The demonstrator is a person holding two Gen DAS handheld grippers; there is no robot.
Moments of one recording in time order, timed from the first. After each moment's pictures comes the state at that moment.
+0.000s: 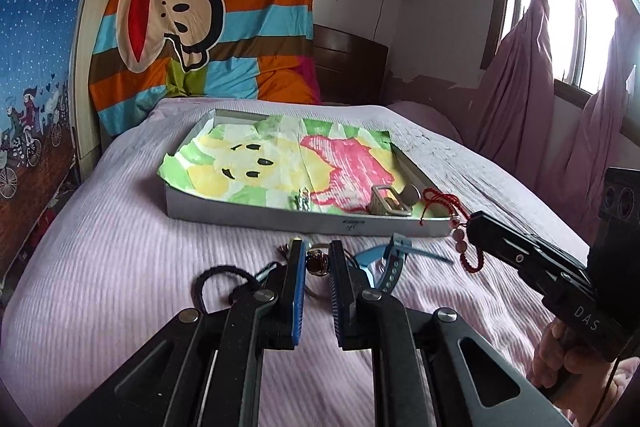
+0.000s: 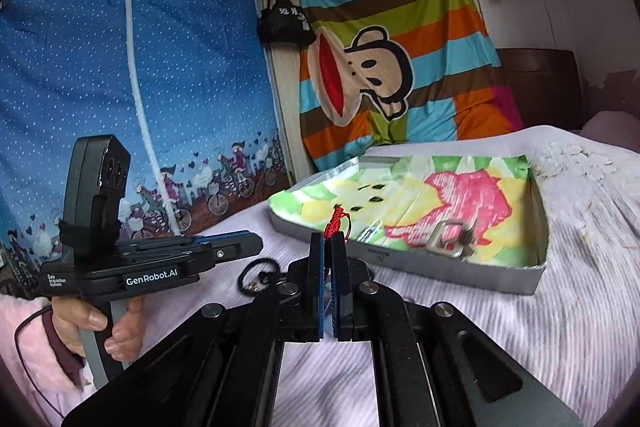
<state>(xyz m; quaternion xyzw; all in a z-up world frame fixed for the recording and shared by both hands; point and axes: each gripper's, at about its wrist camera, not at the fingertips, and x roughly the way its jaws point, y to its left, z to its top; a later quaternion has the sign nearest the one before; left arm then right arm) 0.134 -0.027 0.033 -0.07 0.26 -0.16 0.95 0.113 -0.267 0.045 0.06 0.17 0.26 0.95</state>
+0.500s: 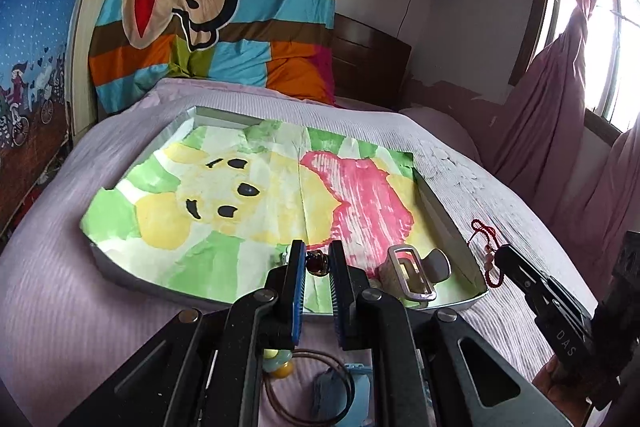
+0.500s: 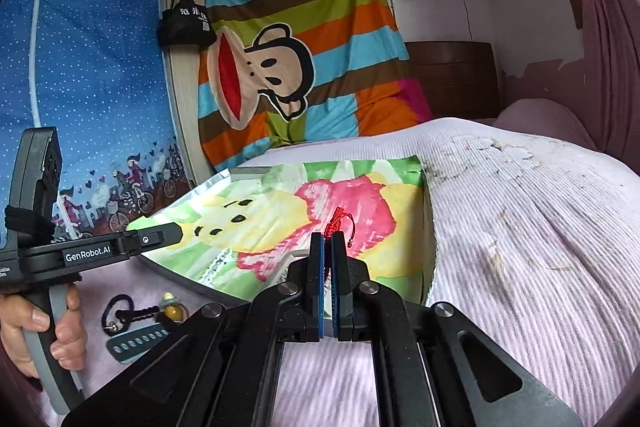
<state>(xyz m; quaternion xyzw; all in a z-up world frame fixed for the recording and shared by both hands) 0.235 -0.061 0.029 -0.12 0.30 -0.14 0.94 0.194 -0.315 0.040 0.07 0.20 0.09 0.97</state>
